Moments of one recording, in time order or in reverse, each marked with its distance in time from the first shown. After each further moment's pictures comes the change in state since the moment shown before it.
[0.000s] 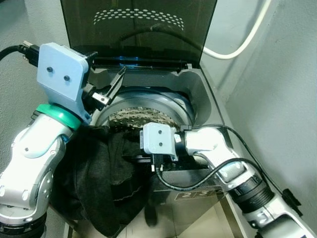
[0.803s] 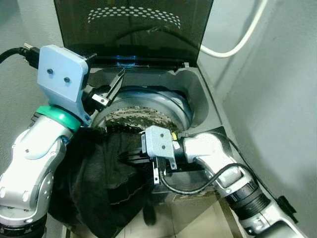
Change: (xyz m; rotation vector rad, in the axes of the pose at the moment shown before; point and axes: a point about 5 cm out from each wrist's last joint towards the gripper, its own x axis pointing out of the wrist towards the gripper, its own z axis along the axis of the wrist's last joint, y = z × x) left arm -0.001 0.000 -0.002 -0.006 0.009 0.010; right arm 0.007 0.006 0.003 0.225 -0.165 -0.002
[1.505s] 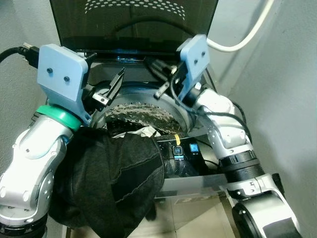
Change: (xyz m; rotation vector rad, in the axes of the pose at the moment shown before) left arm 0.001 0.000 0.002 0.002 -0.006 0.004; right arm -0.034 -0.058 0.049 -0.075 -0.200 -0.463
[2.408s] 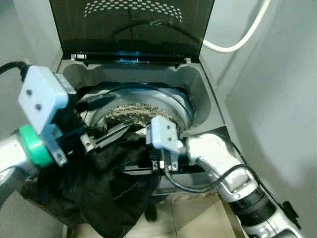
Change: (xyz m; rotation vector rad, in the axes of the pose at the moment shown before) left arm -0.058 -0.005 0.020 -0.173 0.177 -0.561; right arm -0.006 0.080 -0.034 0.070 0.173 0.465
